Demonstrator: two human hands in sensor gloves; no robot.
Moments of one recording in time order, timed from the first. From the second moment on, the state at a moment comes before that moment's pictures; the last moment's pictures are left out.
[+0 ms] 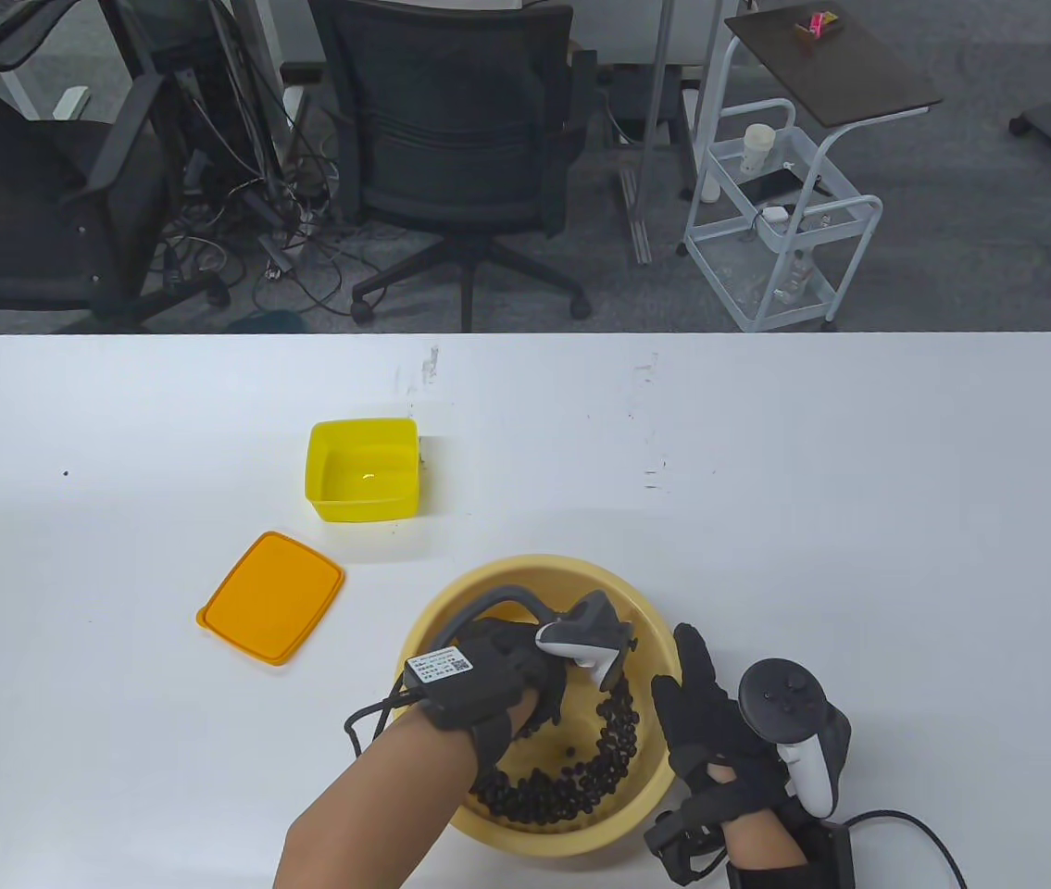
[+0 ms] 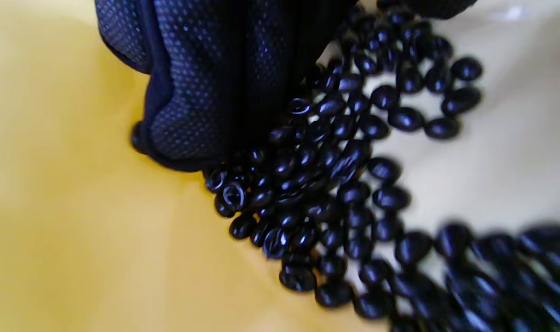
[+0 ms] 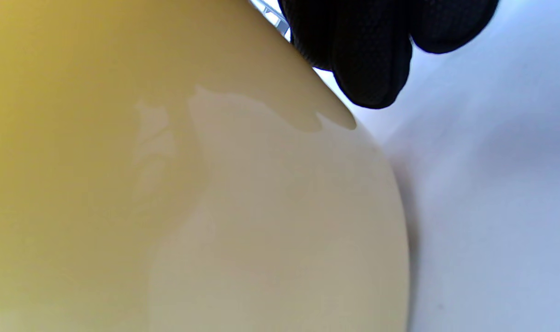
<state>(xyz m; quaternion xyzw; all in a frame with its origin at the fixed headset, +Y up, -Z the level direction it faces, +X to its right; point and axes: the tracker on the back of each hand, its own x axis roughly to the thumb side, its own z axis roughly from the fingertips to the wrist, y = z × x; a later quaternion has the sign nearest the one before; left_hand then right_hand) -0.010 -0.757 -0.293 -0.41 -0.19 -0.32 0.83 0.167 -0.757 -0.213 -0.04 0.12 0.86 0.50</state>
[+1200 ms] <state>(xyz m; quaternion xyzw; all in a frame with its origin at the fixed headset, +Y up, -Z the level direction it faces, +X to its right) -0.013 -0.759 -0.307 -0.44 -0.22 0.23 0.84 0.167 -0.757 -0.213 -0.04 0.12 0.86 0.50</state>
